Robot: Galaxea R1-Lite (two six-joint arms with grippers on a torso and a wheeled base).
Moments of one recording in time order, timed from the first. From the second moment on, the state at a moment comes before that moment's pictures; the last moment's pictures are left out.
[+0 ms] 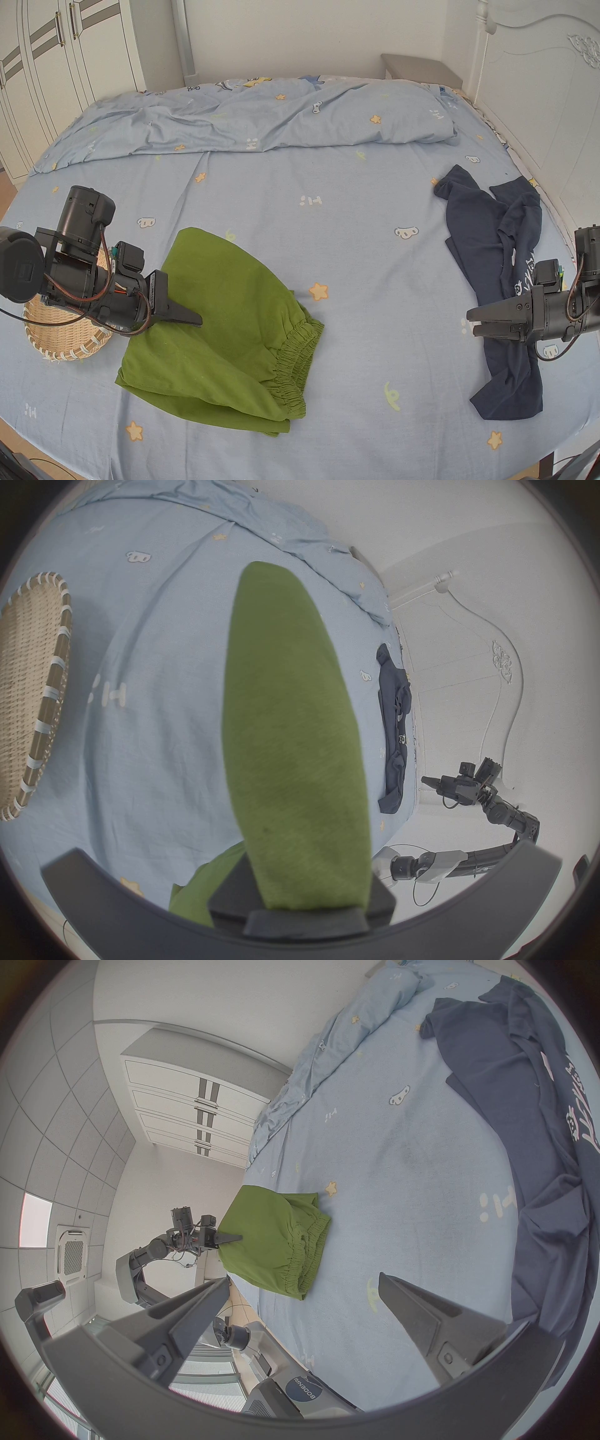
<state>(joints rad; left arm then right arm) -0.24 1.62 -1.03 0.25 -0.50 -0.42 0.10 1.45 -0.66 -0.11 0.87 0.38</state>
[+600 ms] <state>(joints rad) -0.19 1.59 -1.11 0.37 -0.50 -0.38 0.10 1.45 -0.66 -0.11 0.87 0.38</state>
